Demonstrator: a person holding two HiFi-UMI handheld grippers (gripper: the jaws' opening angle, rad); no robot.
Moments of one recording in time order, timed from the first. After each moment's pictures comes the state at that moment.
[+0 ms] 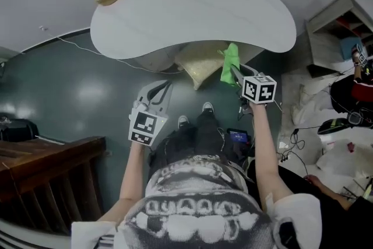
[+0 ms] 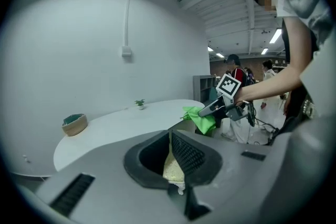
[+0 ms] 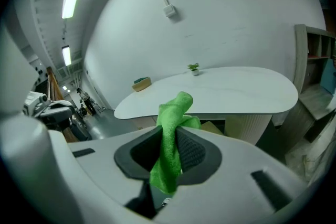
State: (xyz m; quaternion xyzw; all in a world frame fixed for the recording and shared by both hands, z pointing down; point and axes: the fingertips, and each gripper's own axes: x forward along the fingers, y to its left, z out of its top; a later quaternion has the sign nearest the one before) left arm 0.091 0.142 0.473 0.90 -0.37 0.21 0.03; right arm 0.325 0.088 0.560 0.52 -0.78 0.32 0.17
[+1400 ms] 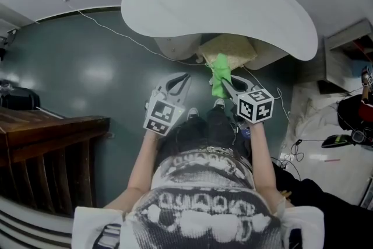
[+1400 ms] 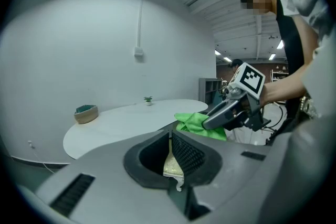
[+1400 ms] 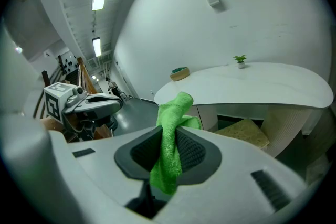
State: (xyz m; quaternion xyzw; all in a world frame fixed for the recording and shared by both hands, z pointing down) left arm 0.024 0.174 0.492 0.89 -0.41 0.19 0.06; right arm 0.142 0.168 0.537 0.39 -0.85 0.29 0.19
